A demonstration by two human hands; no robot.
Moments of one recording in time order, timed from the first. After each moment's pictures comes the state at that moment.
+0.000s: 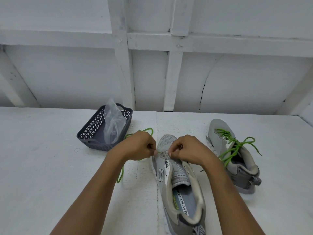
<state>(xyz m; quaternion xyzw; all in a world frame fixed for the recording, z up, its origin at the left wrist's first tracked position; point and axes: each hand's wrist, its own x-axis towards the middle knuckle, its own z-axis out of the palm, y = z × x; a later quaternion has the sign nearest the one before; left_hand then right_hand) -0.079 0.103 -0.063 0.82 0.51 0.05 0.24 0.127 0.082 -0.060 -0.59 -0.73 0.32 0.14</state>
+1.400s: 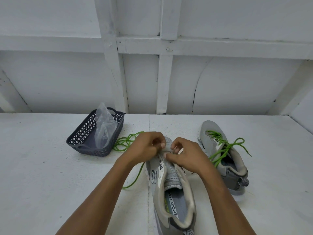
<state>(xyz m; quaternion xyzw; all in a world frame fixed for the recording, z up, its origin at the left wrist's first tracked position) -0.035 0.108 -0.077 0.77 0.50 0.25 0.29 0.147 0.072 -0.076 -0.63 -0.68 0.30 0.25</state>
